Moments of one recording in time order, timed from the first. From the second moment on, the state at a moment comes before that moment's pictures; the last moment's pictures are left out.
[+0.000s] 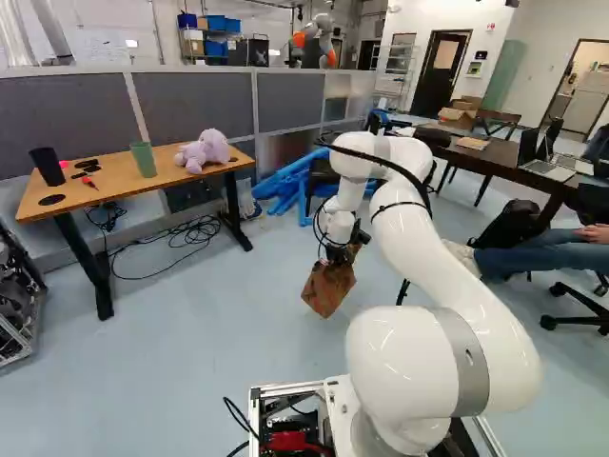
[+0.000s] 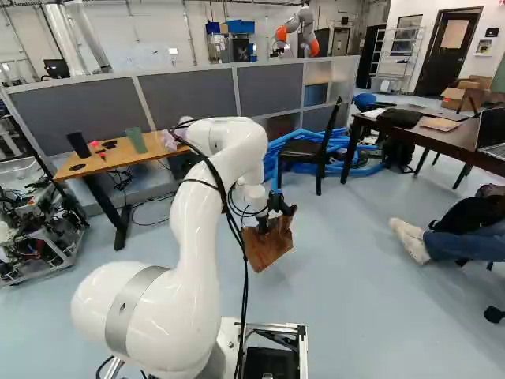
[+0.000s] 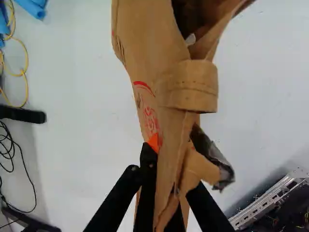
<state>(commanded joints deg) -7.5 -68.5 -79.2 24.5 3.9 20.0</state>
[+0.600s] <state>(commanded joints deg) -7.5 -62.4 -74.5 24.5 3.9 2.9</state>
